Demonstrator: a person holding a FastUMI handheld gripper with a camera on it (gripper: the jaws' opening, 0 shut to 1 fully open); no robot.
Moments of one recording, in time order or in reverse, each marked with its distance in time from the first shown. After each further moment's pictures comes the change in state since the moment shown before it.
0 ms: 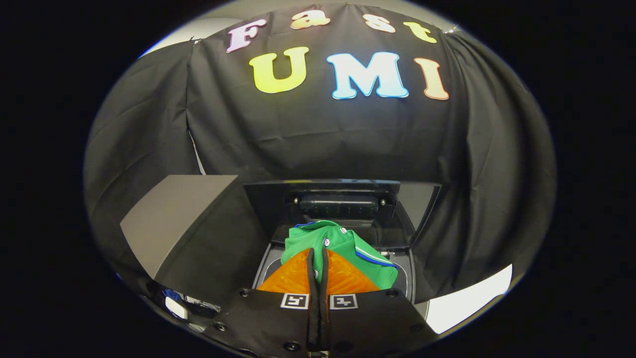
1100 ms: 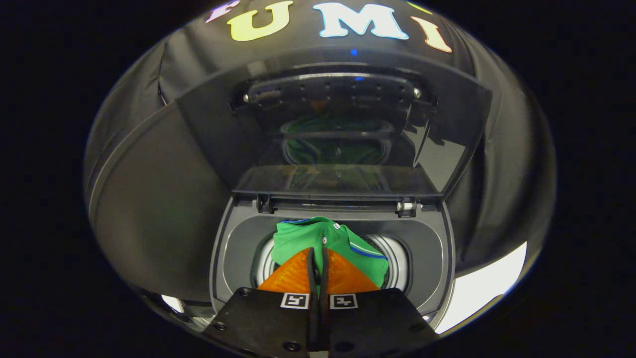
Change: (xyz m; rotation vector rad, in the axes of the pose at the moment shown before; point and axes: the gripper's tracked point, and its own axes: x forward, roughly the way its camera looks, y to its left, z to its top) arm 0.112 -0.022 -0.123 0.039 0.292 -0.051
